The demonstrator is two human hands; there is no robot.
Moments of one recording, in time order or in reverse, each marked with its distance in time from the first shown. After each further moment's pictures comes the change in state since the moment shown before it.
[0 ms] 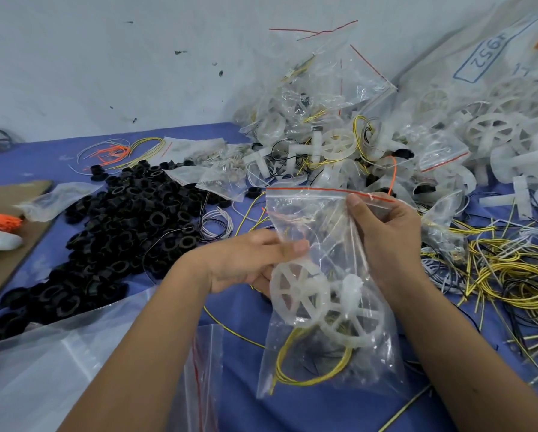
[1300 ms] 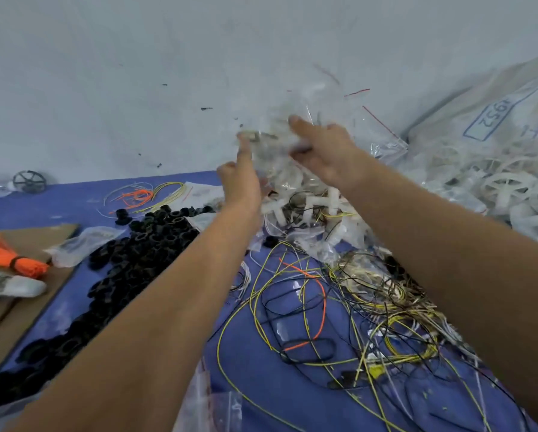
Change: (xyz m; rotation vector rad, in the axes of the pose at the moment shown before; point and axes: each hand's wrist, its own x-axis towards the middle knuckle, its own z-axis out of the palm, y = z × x) left_hand 0.067 0.125 -0.076 -0.636 0.983 0.476; right_hand 0.146 -0.103 0.153 0.140 -0.348 0.182
